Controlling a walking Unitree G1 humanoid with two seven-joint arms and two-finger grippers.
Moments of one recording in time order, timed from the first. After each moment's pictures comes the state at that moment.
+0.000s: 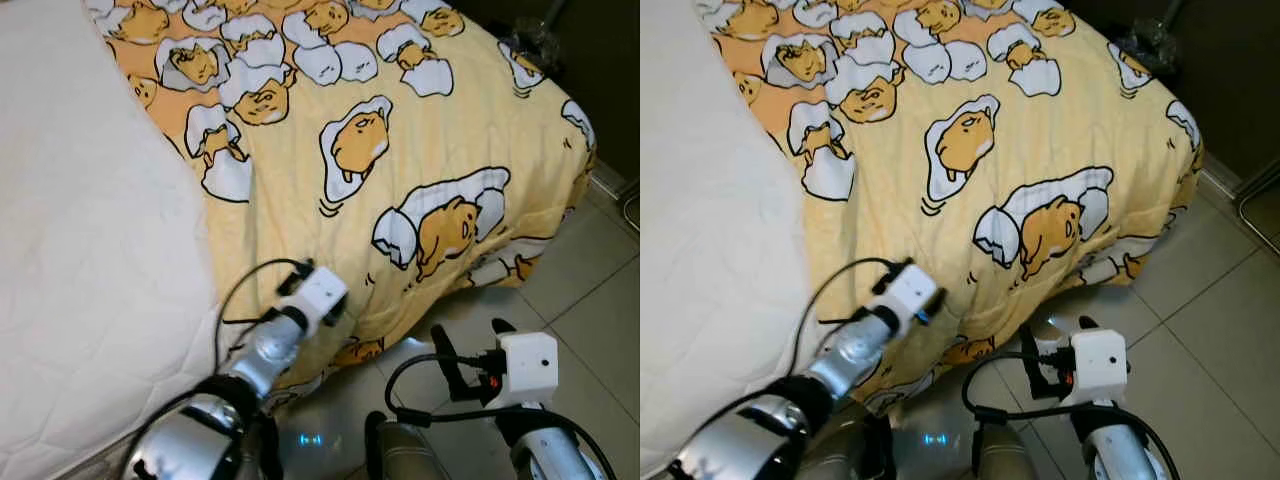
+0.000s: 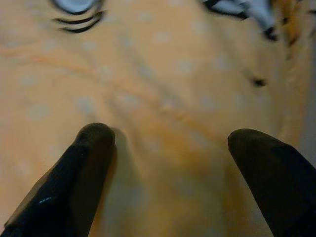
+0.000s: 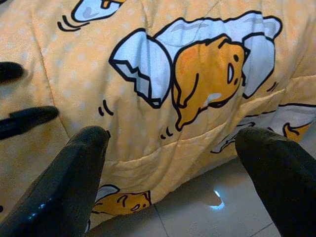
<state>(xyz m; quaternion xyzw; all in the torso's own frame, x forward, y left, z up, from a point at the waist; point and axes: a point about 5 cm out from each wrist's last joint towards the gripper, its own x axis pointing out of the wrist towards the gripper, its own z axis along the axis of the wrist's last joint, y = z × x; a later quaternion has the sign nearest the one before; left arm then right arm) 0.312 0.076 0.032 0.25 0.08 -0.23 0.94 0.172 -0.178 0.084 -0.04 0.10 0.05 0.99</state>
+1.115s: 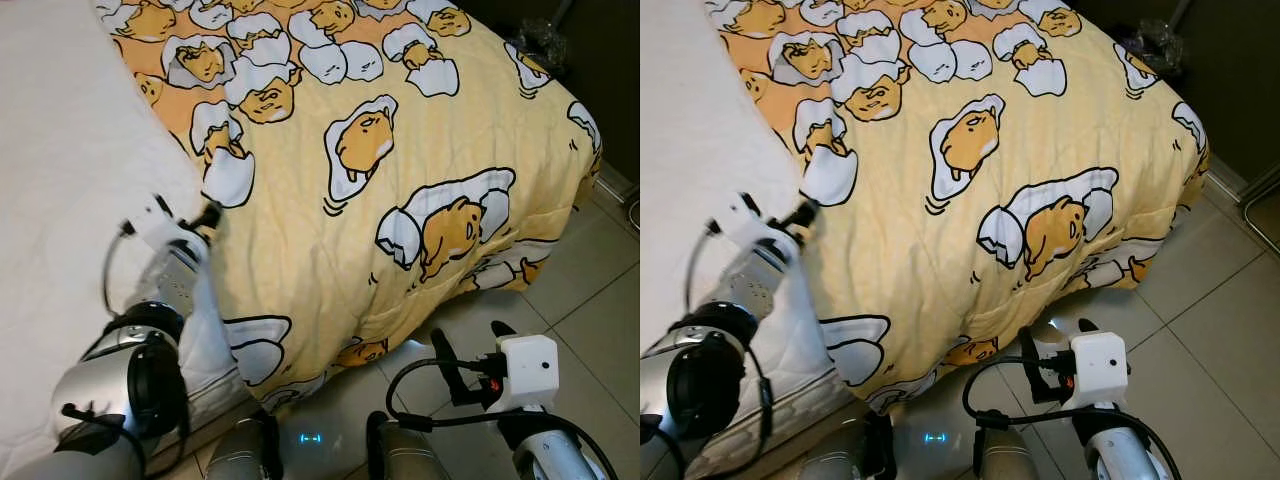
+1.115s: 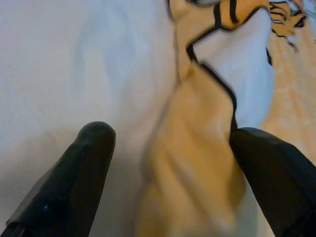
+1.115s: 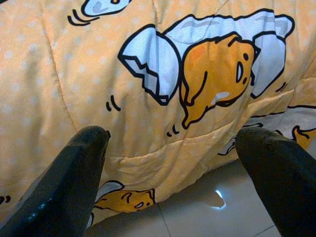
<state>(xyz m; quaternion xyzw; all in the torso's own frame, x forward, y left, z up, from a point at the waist) 0.368 0.211 0.092 -0.34 0.12 0.09 0.93 0.168 -0.180 0.082 -0.04 0.11 0.06 0.99</state>
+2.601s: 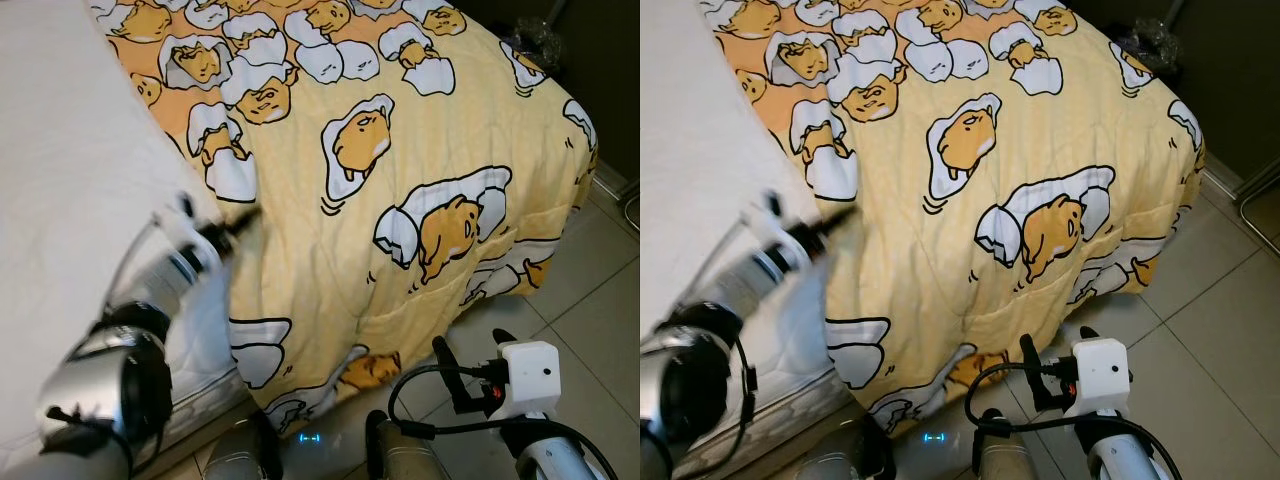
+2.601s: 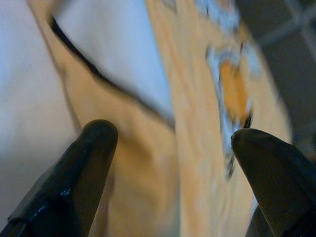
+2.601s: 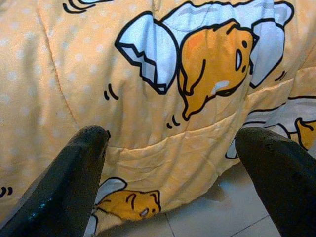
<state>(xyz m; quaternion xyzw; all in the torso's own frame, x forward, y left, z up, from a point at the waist) 0.368 0.212 0.110 -0.35 0.10 -0.13 0.92 0.163 -0.182 0.079 -0.04 0.12 0.06 0.99</state>
